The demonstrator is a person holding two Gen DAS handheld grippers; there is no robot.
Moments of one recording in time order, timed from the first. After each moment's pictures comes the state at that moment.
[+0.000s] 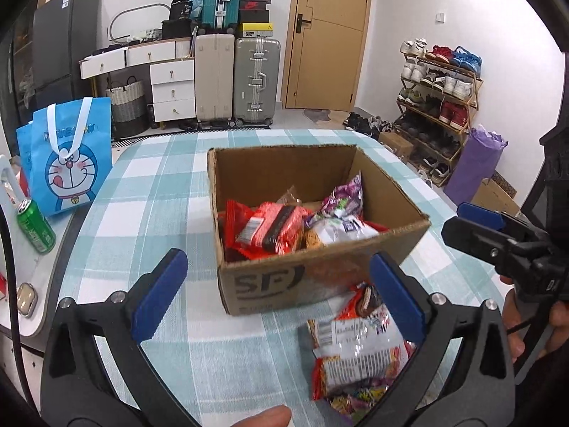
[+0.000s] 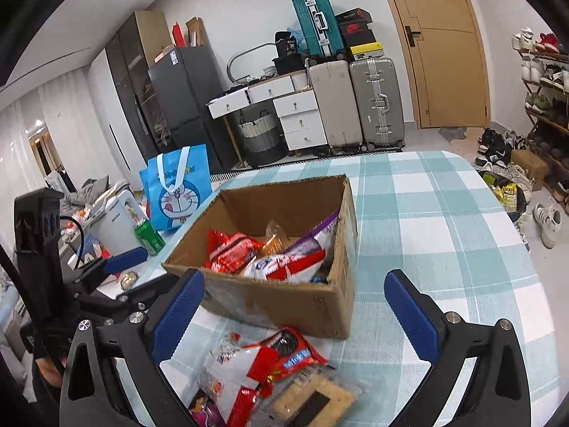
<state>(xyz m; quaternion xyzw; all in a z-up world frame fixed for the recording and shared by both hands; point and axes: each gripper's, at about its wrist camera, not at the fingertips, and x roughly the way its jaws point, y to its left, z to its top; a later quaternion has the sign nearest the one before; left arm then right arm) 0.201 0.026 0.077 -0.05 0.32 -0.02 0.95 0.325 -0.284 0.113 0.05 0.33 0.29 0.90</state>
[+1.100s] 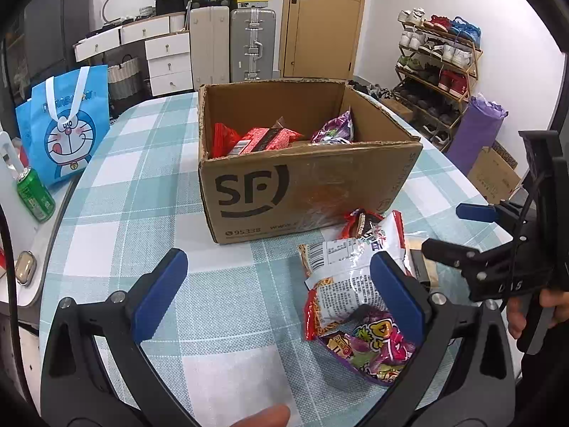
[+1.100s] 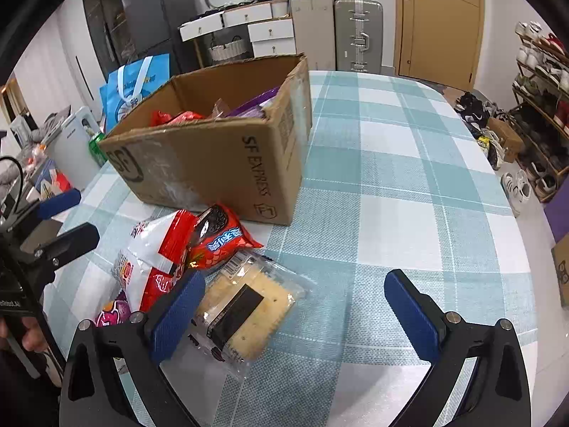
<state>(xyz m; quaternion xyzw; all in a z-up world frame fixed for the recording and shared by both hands) 0.165 -0.003 0.038 -0.03 0.38 -0.02 0.92 0.311 -0.293 0.040 -0.05 0.45 0.23 0.86</state>
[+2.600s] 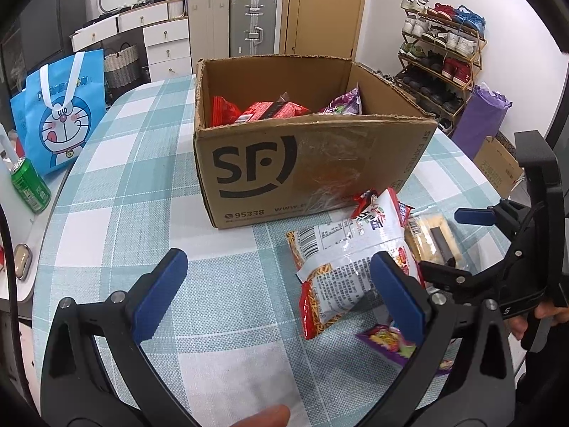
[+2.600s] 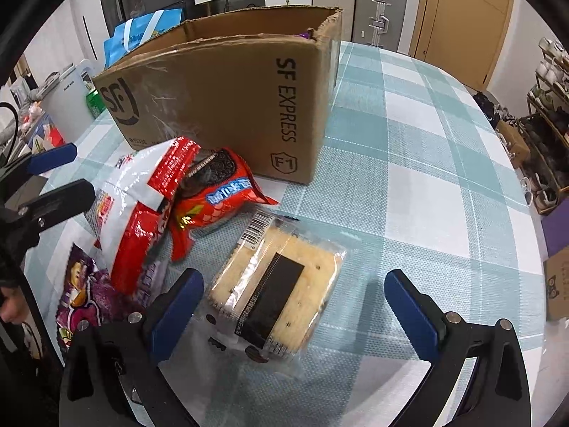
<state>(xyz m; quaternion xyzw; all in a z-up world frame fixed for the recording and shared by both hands) 0.180 0.005 0.014 -0.03 0.41 -0.02 0.91 0.309 -0.274 0.005 -0.12 0.49 0.23 0.83</state>
